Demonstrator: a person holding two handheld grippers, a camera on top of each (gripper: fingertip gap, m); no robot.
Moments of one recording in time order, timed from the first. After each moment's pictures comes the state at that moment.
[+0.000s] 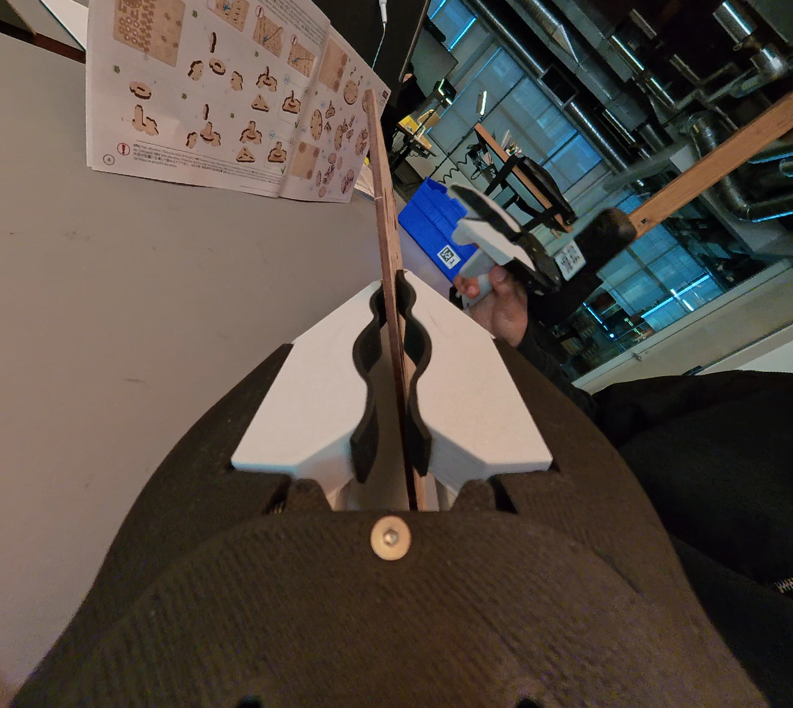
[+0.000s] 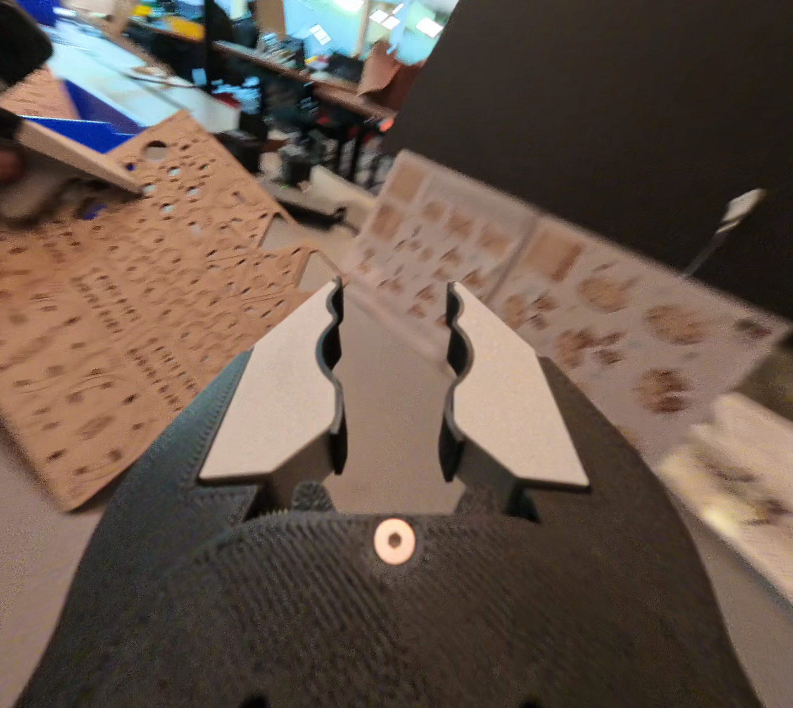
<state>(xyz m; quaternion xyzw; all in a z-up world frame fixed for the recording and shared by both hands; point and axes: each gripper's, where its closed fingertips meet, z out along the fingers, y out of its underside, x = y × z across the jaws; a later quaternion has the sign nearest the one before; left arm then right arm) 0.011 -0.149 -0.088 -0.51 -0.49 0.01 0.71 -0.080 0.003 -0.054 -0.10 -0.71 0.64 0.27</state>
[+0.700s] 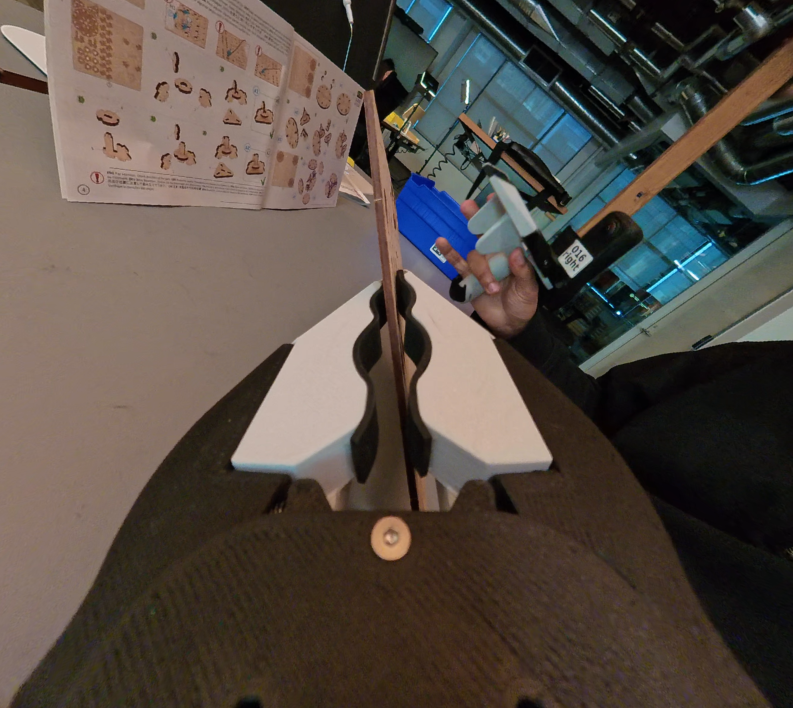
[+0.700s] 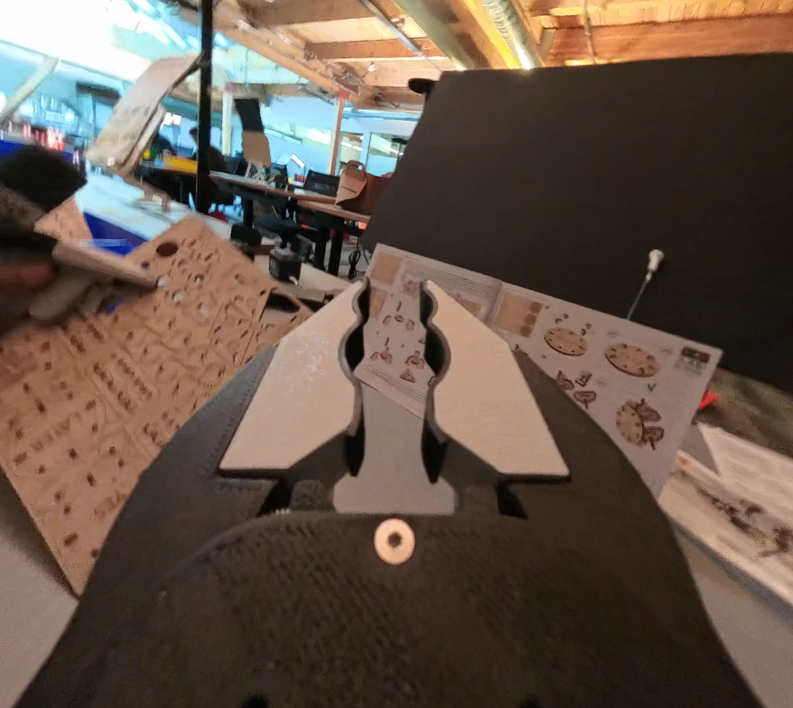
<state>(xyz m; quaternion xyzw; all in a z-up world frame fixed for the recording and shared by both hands) 0.017 -0.143 -0.080 -0.53 -0.45 0.03 0.72 -0.064 0.023 -0.009 -0.12 -0.60 0.73 0.30</state>
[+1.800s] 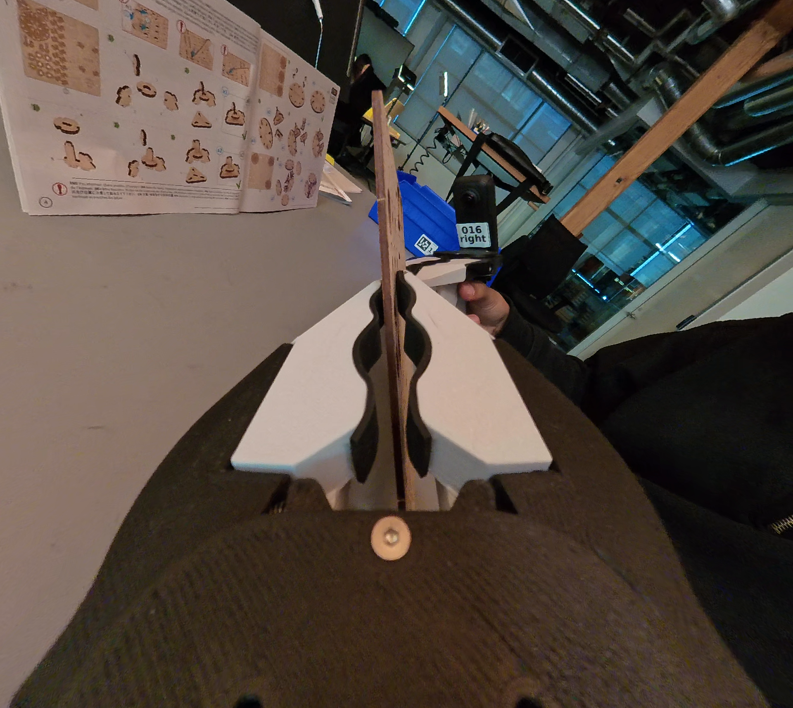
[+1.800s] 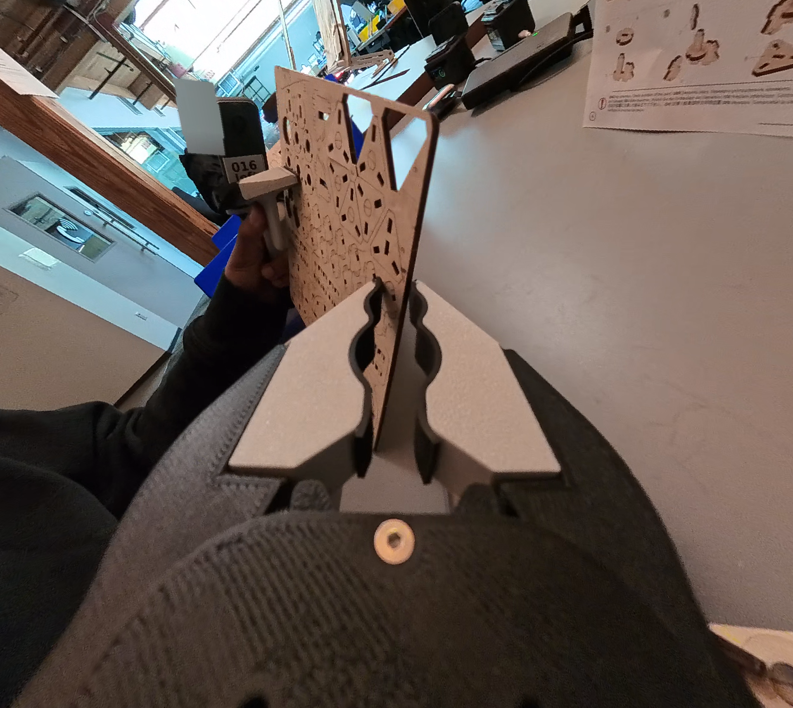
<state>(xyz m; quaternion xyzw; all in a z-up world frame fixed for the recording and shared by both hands) 0.022 -0.135 -0.074 -0.54 -0.43 0.02 0.72 -0.016 -0.040 -0.114 -0.23 -0.72 0.61 -0.22</state>
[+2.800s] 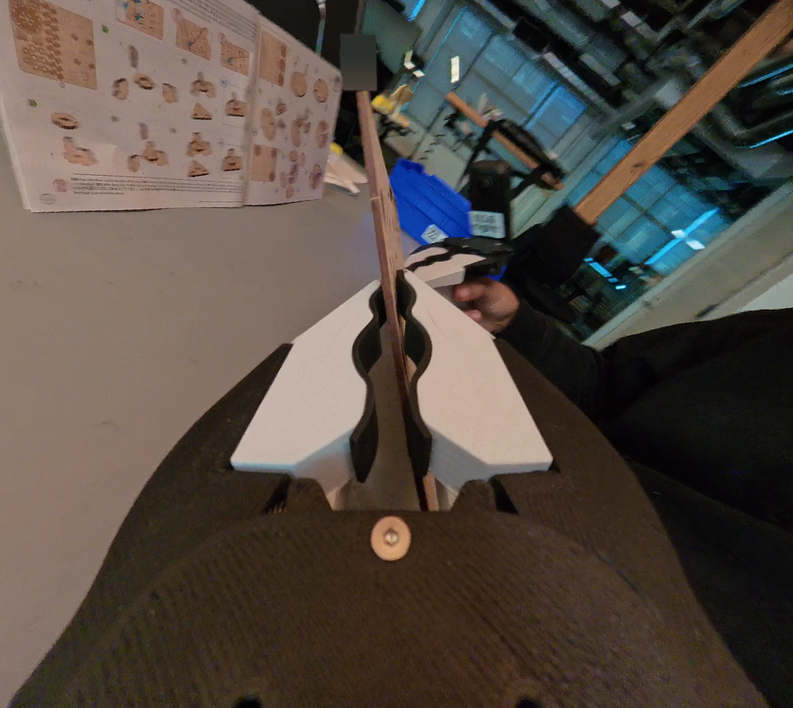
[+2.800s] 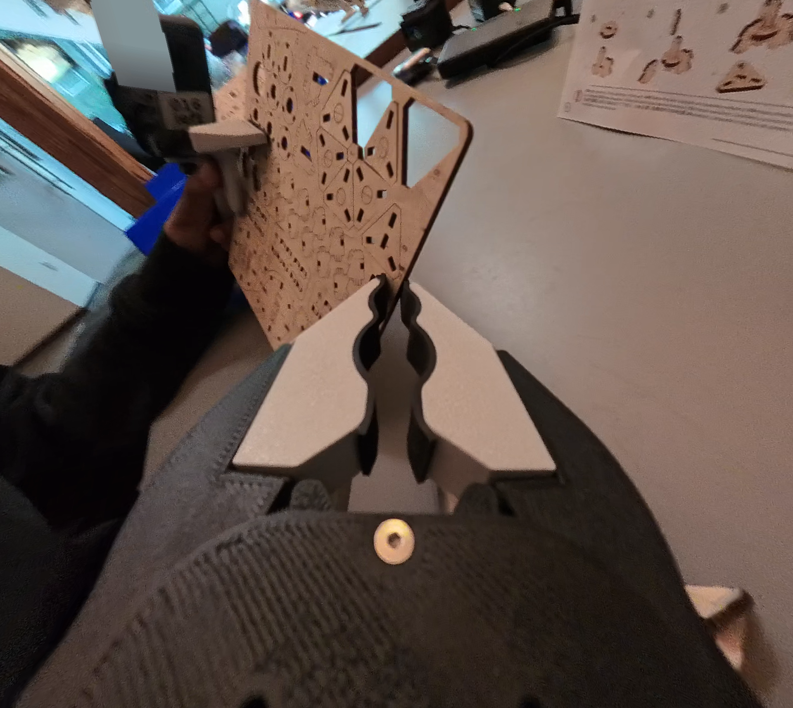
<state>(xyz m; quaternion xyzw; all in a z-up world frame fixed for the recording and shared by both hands) 0.022 -0.130 -0.078 -0.56 -0.43 0.03 0.71 -0.019 -0.036 -0.131 -0.20 -0.77 0.59 -0.16</state>
